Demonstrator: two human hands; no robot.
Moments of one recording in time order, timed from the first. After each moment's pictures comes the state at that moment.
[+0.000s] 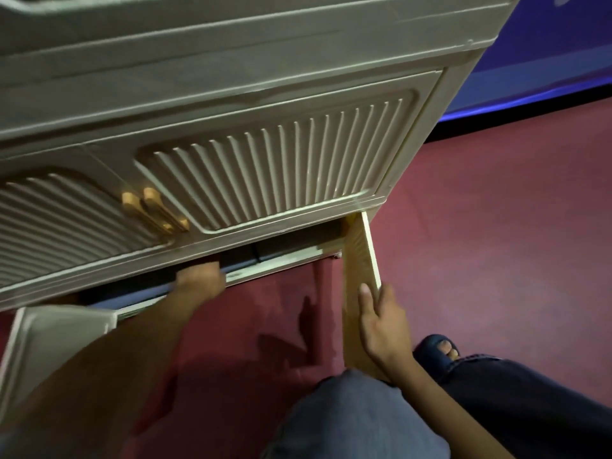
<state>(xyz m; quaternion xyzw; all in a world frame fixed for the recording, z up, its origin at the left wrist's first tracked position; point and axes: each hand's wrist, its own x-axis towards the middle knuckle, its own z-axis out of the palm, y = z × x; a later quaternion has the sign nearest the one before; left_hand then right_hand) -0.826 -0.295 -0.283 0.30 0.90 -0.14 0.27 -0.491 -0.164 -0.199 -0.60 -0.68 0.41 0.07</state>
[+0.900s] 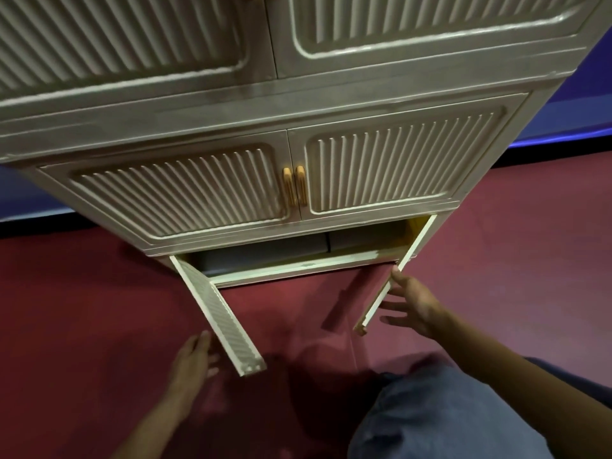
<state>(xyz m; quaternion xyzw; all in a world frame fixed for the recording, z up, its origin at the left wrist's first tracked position) -0.734 -0.550 -0.203 -0.17 0.80 0.48 0.32 -0.549 -0.185 -0.183 -0.54 -0.43 0.72 -0.03</state>
